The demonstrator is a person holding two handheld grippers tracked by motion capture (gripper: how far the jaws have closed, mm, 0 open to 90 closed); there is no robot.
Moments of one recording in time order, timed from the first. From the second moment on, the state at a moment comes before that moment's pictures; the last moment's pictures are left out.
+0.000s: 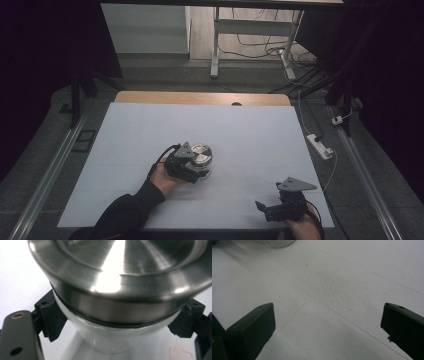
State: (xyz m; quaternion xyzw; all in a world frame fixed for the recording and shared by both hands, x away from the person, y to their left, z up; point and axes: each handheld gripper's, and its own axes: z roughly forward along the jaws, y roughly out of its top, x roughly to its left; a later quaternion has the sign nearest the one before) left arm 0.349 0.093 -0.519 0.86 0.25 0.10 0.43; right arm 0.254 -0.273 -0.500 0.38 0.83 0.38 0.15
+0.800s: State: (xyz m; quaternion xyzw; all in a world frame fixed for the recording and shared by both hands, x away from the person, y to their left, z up) left arm 0.324 0.109 -0.488 0.86 0.24 0.10 0.44; right arm 0.253 -0.273 -0.499 0.37 0.83 0.38 0.16
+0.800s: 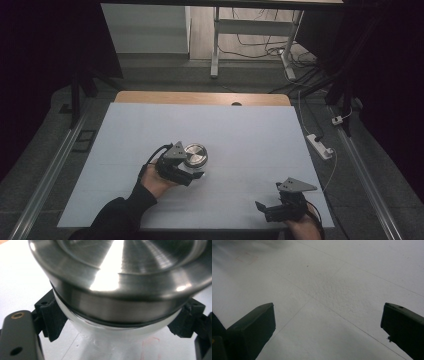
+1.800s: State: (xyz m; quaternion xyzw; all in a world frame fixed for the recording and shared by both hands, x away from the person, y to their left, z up) left arm 0.303 0.112 -0.475 0.86 0.21 0.08 0.45; right arm 0.251 -0.273 -0.495 0.38 0.82 0.39 0.16
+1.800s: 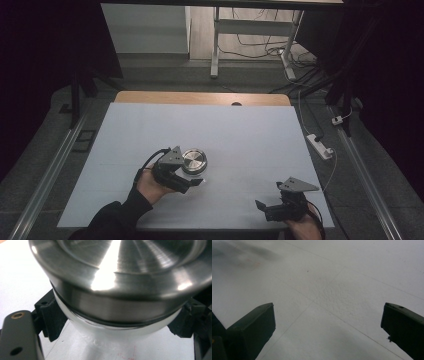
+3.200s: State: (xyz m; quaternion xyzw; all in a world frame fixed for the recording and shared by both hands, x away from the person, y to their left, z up) left arm 0.306 0.107 -0.480 0.86 0.21 0.08 0.46; right arm 0.267 -0.201 -0.453 0.25 0.84 0.47 0.11
